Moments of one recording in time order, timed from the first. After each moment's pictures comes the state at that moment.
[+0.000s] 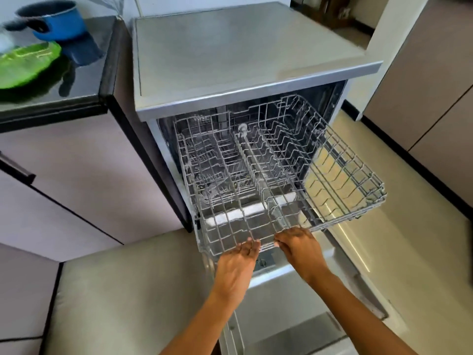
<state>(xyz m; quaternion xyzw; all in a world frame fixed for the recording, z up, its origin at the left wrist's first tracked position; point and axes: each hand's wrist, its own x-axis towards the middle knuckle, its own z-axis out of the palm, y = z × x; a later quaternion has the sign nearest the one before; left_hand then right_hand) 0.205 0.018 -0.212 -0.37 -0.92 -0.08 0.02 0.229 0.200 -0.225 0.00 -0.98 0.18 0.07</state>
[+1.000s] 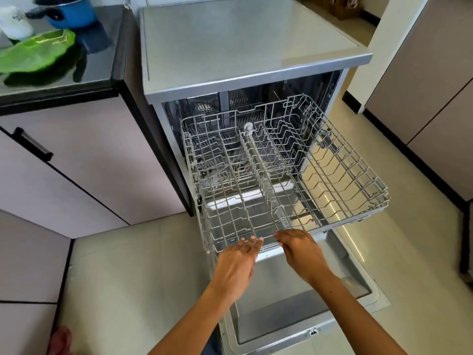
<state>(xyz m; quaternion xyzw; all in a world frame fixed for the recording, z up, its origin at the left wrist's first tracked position) 0.268 0.006 -0.211 -0.39 -0.91 -0.13 0.04 0.298 0.195 -0.216 0.01 -0.99 0.16 0.06</state>
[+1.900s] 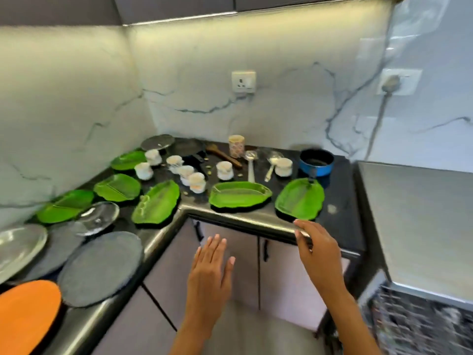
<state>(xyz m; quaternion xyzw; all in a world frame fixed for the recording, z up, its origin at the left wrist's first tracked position) 0.128 -0.452 0.108 0.05 -0.93 -0.21 0.30 0.028 -0.240 0.137 0.17 -0.85 0.44 0.23</state>
